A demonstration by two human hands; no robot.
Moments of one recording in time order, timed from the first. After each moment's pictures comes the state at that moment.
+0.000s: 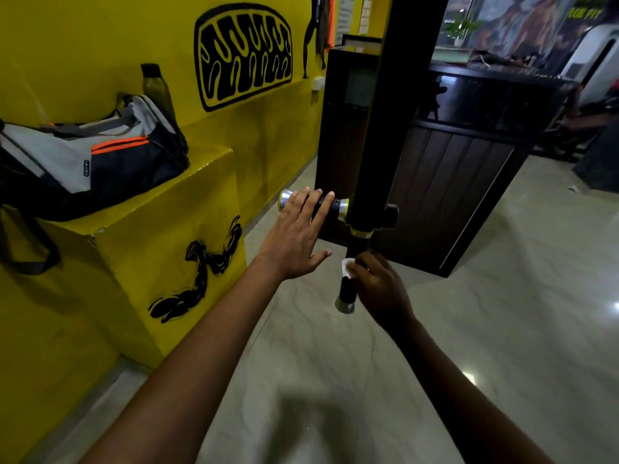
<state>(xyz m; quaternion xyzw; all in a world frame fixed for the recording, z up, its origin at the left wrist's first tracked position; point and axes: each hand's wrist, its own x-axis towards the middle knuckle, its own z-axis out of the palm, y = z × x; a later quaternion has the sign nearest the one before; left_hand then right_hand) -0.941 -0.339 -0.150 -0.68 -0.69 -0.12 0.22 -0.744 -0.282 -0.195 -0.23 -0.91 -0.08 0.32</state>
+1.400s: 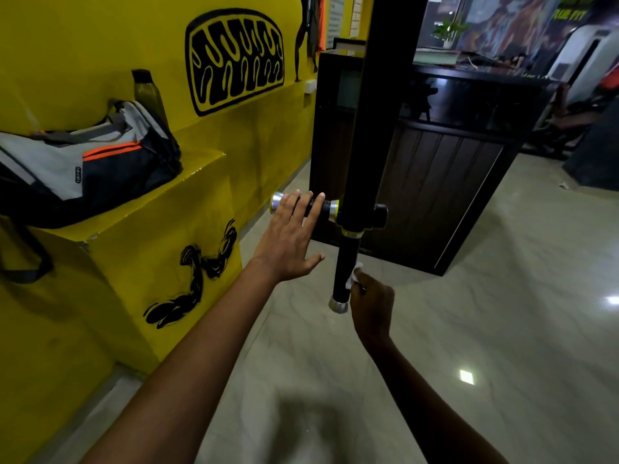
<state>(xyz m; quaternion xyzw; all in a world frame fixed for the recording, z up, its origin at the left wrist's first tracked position) -0.936 -0.339 -0.148 -0.68 -0.69 -0.13 0.22 -0.756 -0.306 -0.224 -0.40 -0.75 0.14 0.50</state>
